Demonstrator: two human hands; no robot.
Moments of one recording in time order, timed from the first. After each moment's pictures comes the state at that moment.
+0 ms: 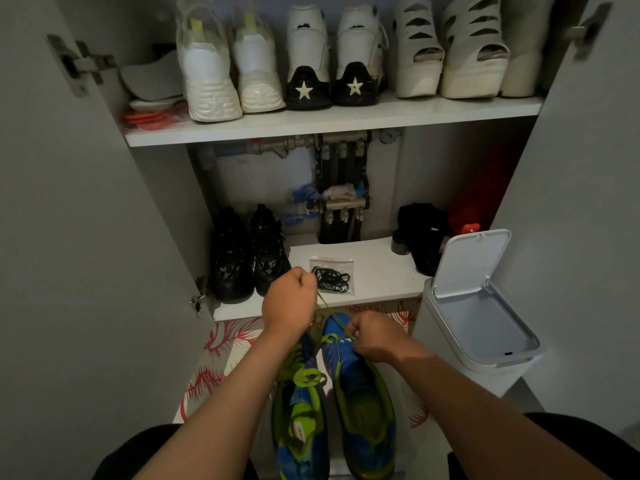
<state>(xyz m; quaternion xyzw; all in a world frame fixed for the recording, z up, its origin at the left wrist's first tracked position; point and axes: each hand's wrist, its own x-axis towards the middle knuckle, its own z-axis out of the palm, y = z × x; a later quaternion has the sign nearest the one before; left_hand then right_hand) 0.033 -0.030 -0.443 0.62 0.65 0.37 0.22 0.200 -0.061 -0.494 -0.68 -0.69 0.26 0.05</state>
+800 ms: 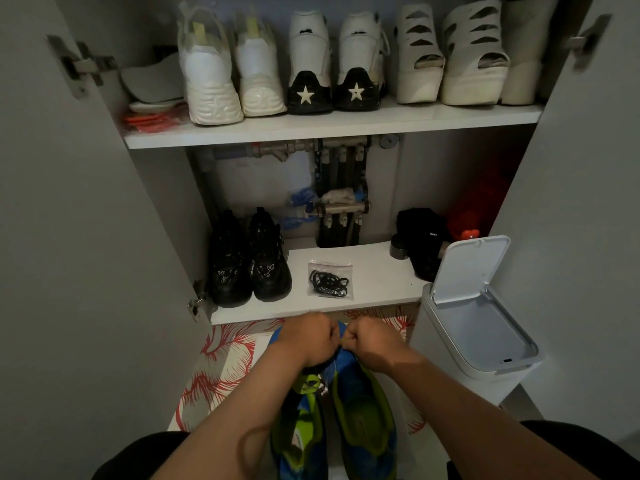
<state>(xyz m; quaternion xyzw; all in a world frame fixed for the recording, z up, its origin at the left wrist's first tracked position) 0.038 -0.037 -0.471 0.85 0.51 -0.02 0.13 0.199 -0.058 -0.500 -0.66 -0.70 0.28 0.08</state>
